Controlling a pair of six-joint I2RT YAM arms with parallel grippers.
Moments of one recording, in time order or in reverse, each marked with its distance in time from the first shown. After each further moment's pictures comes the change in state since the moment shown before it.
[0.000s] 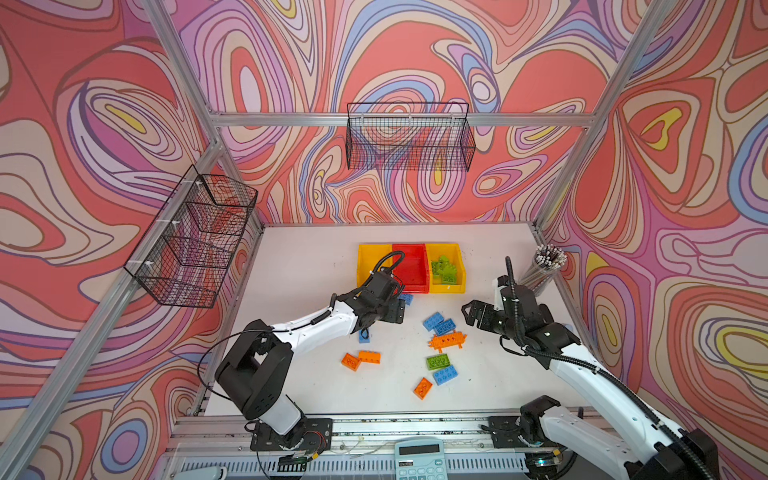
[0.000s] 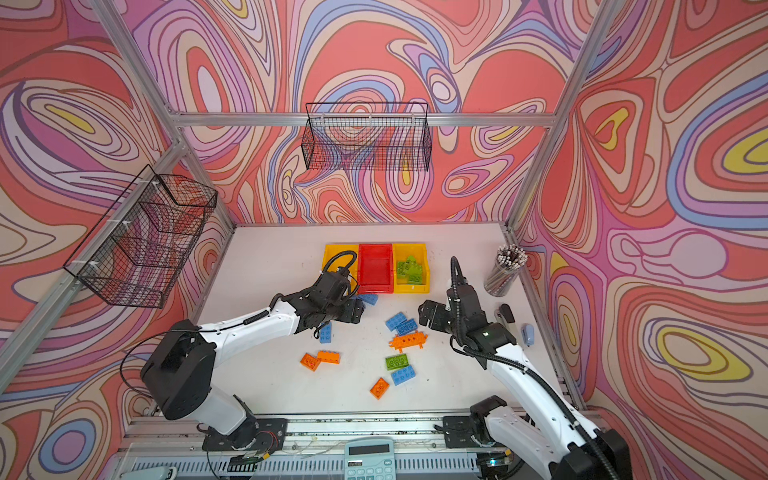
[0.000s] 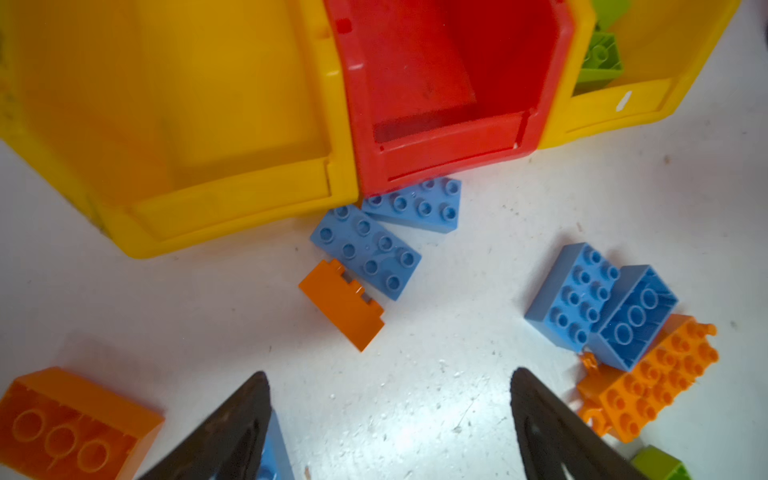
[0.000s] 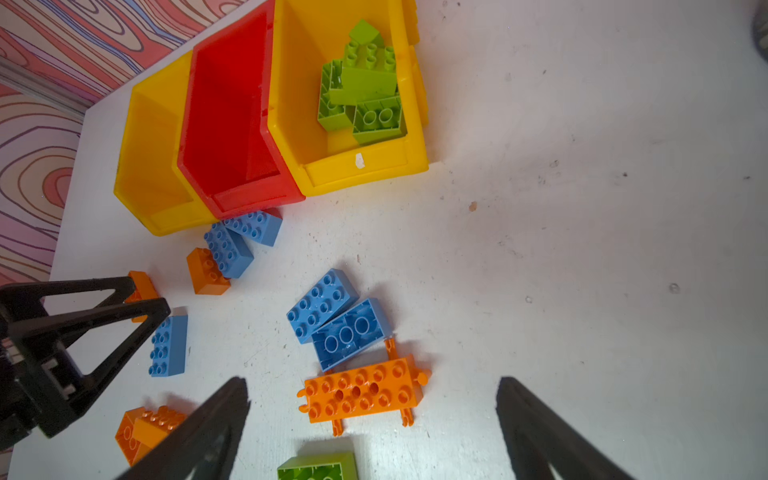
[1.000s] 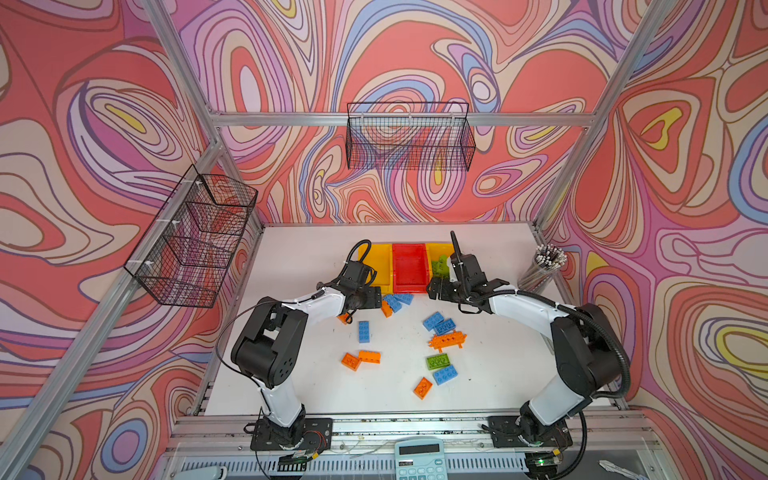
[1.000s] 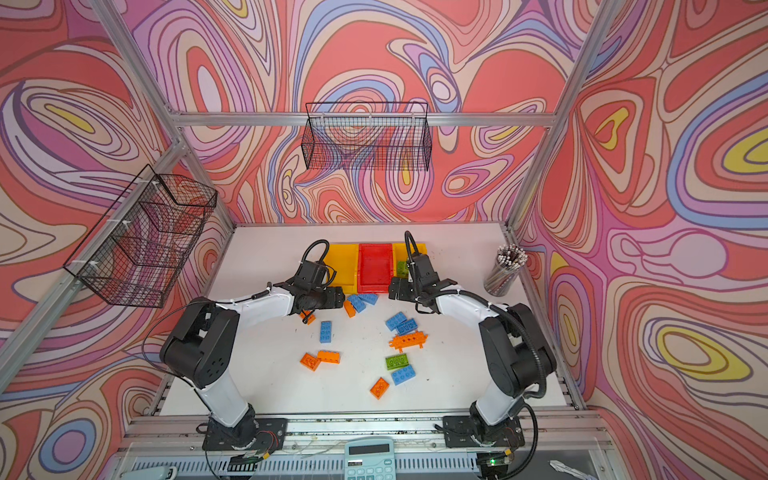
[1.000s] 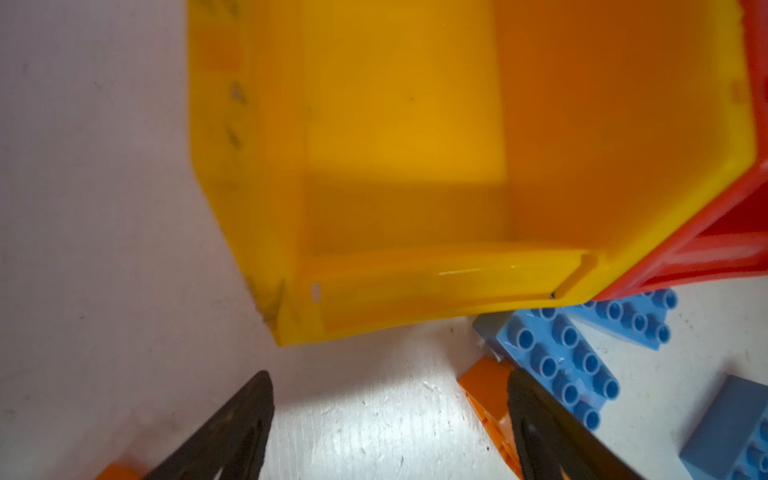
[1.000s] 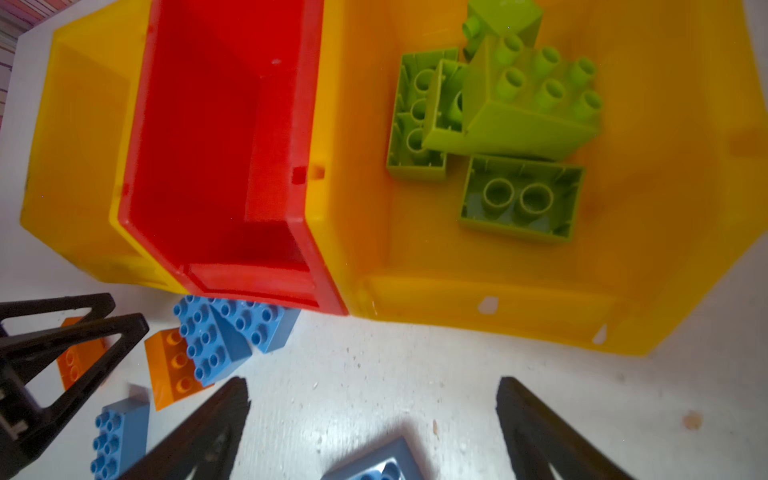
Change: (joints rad) left arm 0.259 0.198 0.040 0.115 0.140 -0.008; right arm 0.047 0.712 0.360 0.253 -0.047 -0.087
